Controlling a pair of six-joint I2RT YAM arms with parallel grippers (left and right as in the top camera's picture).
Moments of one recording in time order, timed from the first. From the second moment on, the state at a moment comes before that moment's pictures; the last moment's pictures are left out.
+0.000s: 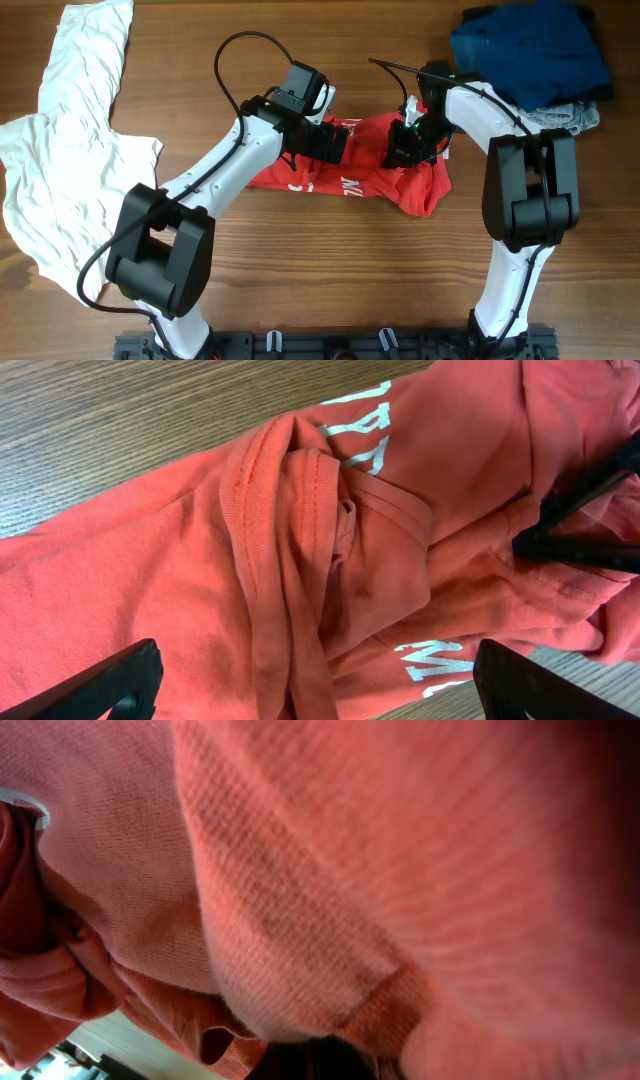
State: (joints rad) left arm -0.49 1.88 1.37 -0.65 0.16 -0.17; right arm 0.15 2.16 1.48 -0.98 -0.50 0.31
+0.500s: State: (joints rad) left arm -0.23 1.69 1.40 -0.75 0.16 -0.18; right arm 0.11 1.97 1.53 -1.05 -0.38 0.26
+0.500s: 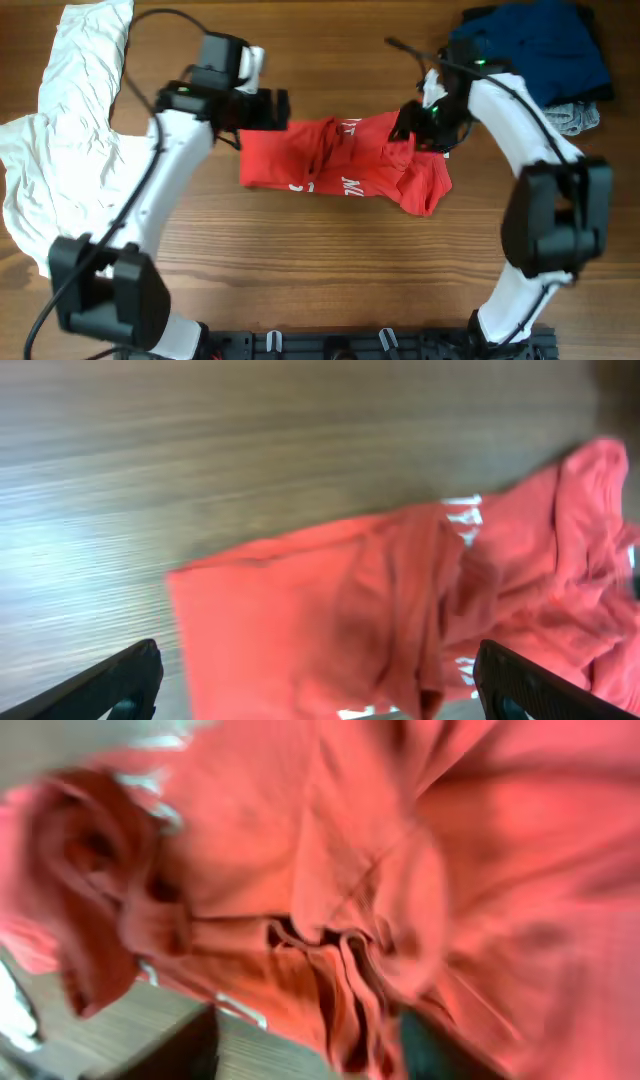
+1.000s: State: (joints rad) left arm -0.12 1.68 1.40 -0.82 0.11 -0.18; right arm 0.08 1.97 1.41 -0.94 -0.16 0.22
